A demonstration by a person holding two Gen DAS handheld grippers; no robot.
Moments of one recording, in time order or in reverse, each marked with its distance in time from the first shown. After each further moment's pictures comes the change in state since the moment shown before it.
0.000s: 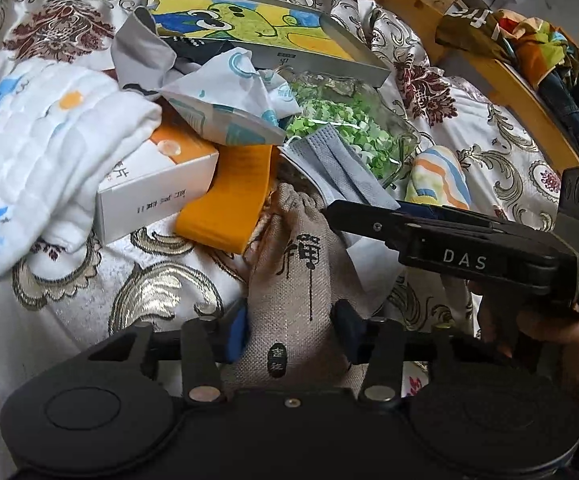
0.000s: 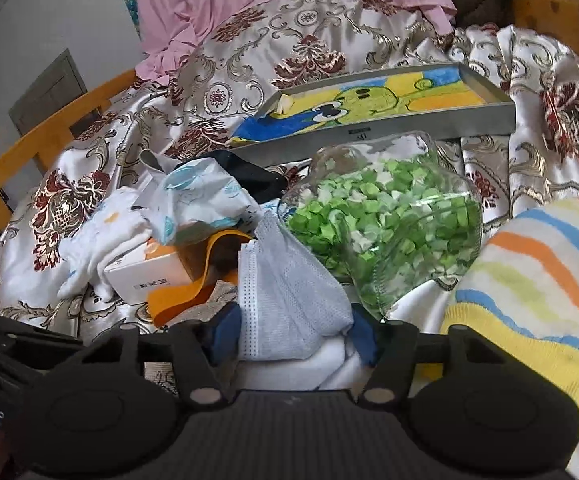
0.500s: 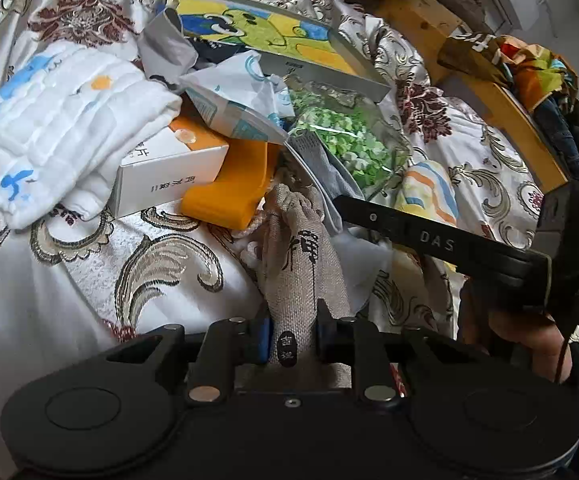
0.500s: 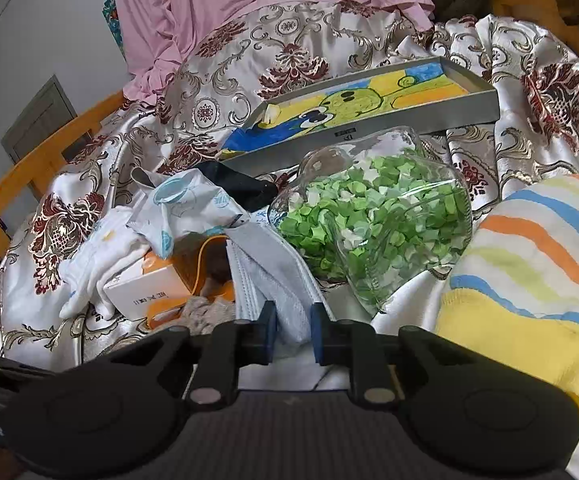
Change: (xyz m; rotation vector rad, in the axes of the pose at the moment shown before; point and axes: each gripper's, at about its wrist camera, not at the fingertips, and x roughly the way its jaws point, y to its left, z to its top) left arm -0.020 0.000 -0.016 -0.063 -0.042 -0.027; right arm -0.004 -0.007 -0.005 0.086 -0.040 0.002
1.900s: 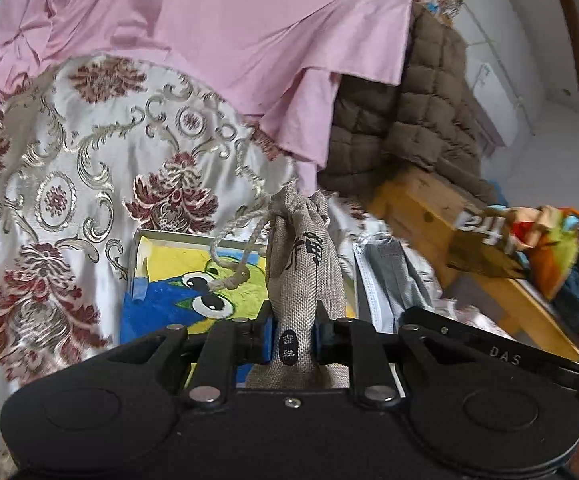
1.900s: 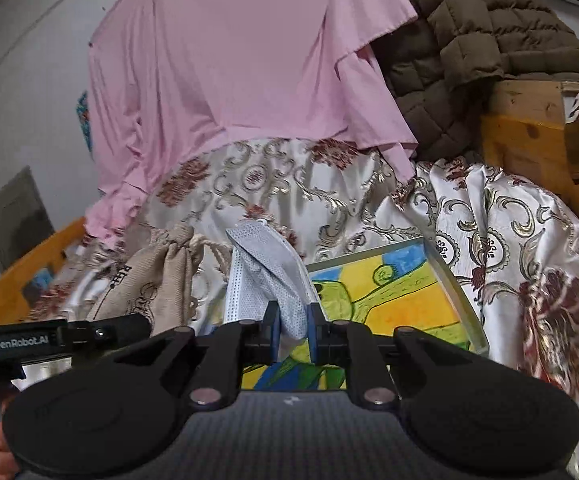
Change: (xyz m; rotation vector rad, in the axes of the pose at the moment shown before) left arm 0.017 -0.004 0.236 0.073 -0.474 0.019; right arm 0.034 -0.008 0.186 -0.001 -0.298 -0.104
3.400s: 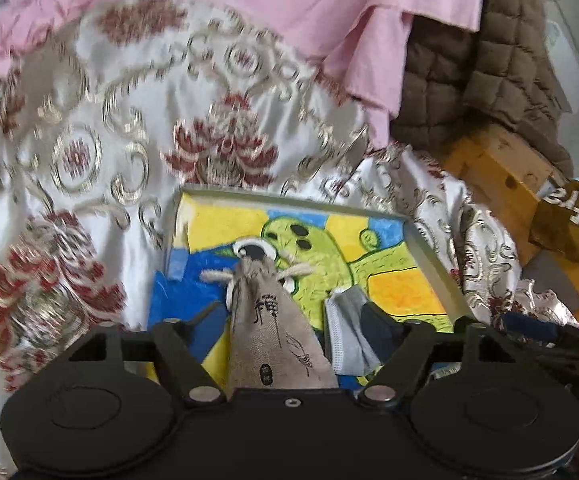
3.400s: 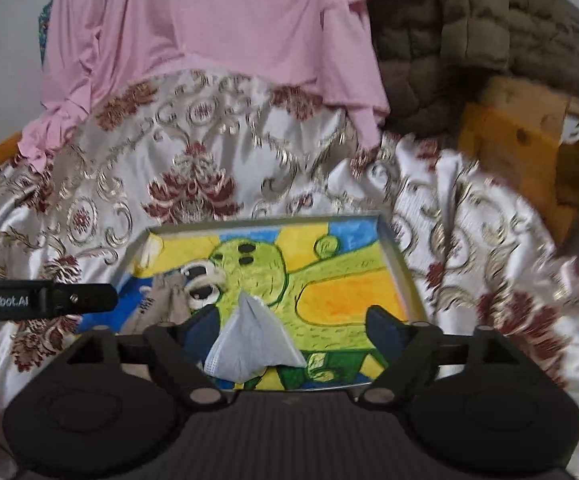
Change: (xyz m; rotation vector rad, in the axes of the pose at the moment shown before) left arm 0.061 0.021 0.007 -0.005 0.144 0.175; right arm 0.039 0.004 0.010 -0.169 0.151 -0.213
